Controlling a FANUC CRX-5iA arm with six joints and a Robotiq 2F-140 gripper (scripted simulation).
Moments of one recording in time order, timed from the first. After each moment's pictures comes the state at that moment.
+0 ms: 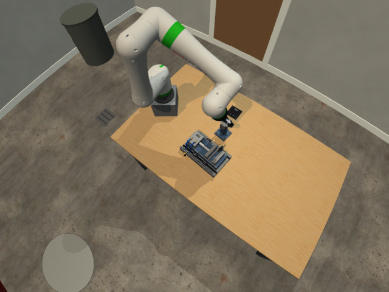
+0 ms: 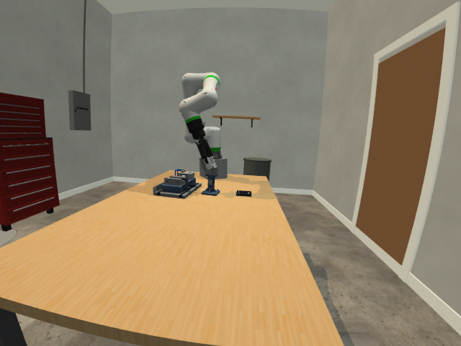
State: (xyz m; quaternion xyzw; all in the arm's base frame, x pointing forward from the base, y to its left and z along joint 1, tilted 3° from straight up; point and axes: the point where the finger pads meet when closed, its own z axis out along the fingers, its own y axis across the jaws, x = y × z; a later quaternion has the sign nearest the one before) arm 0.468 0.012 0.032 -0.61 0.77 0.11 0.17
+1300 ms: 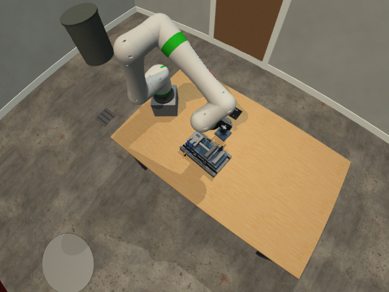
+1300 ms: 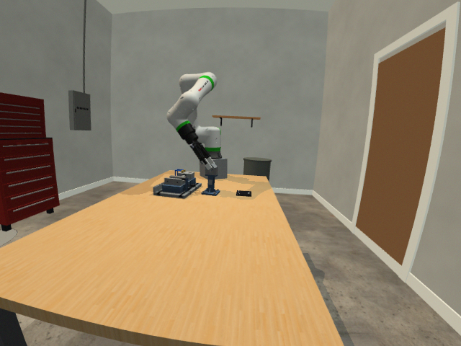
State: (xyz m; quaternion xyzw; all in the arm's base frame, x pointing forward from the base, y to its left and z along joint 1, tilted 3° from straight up) arm 0.467 0.007 0.029 -0.59 0.74 0.18 0.26
